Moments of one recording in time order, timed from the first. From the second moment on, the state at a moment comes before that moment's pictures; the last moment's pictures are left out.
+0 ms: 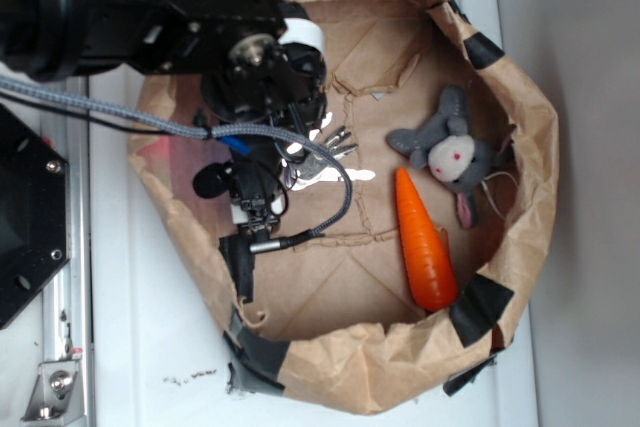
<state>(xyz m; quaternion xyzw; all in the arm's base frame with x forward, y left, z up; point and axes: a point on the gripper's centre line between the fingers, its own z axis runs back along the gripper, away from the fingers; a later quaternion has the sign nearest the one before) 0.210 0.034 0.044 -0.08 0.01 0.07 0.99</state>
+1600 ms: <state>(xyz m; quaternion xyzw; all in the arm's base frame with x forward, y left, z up) 0.206 -0.004 0.051 -0.14 0.00 0.06 0.99</state>
